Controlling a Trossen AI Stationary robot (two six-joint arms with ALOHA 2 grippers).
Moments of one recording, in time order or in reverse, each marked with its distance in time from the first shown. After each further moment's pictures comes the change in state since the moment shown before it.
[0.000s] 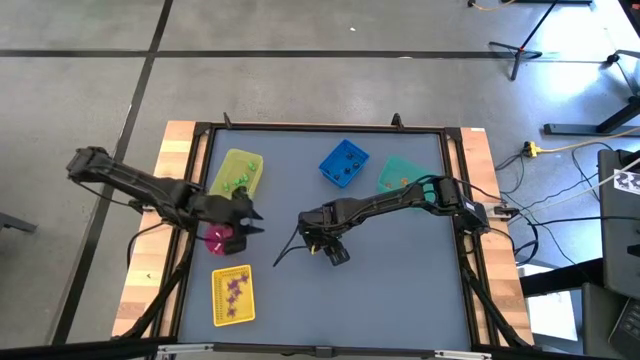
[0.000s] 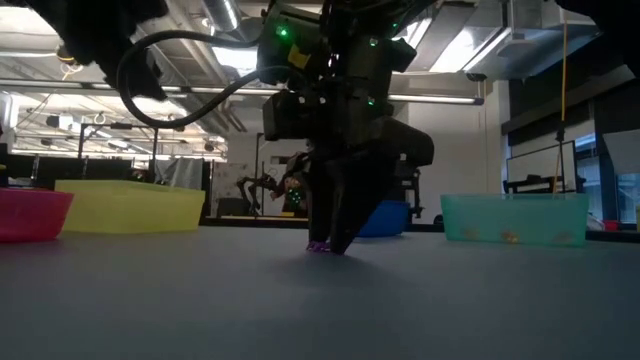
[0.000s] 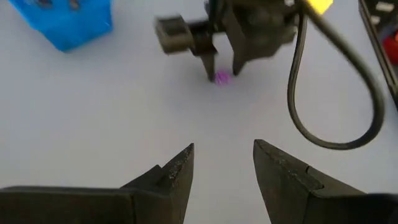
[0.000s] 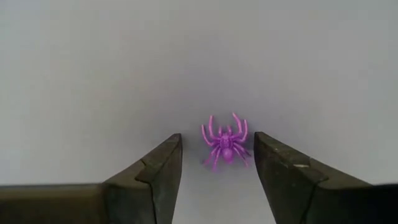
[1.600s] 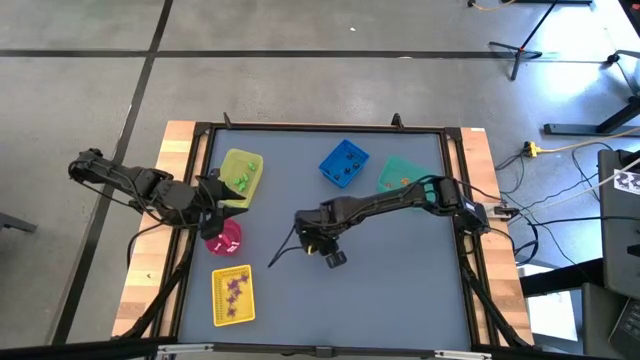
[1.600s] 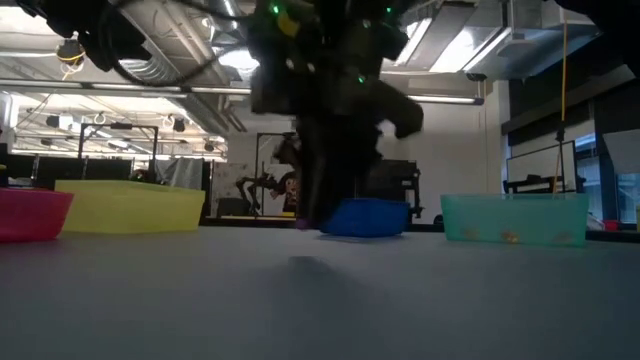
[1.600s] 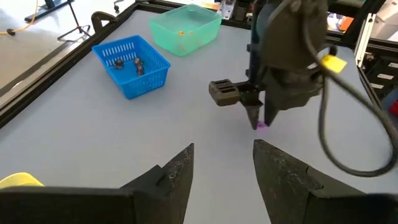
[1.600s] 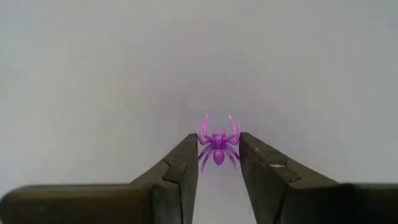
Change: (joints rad) left arm -0.066 -0.367 0.000 -0.156 -0.235 0.007; right arm 0.002 -0.003 0.060 -0.012 -0.075 0.004
